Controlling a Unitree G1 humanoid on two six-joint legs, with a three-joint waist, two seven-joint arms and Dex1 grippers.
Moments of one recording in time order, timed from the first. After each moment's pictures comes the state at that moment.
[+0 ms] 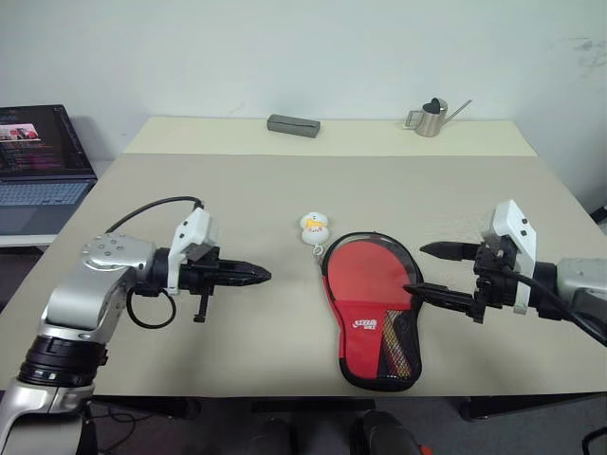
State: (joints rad) left arm -0.44 0.88 0.04 -0.03 -0.49 0.41 -1.38; right arm -0.36 -0.97 -0.16 -0.59 0.92 0.95 0.74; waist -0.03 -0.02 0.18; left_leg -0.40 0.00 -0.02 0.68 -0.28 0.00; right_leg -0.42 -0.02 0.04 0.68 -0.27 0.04
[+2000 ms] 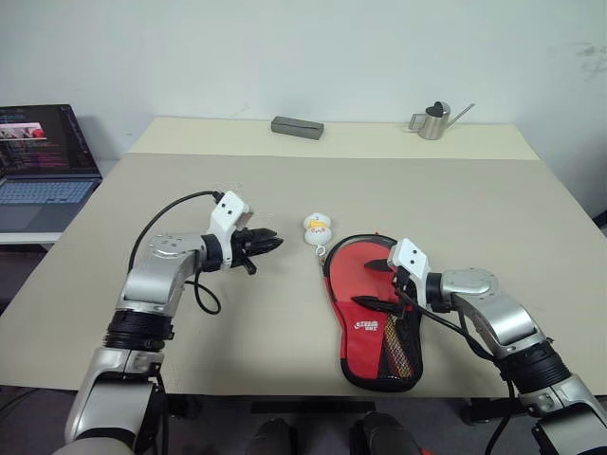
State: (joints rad) left arm -0.64 0.55 -0.05 0.23 -0.23 0.52 -0.92; right arm -0.46 -0.55 0.27 0.04 0.22 0.38 0.91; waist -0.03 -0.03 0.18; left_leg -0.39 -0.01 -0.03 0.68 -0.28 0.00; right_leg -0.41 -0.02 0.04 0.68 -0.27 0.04
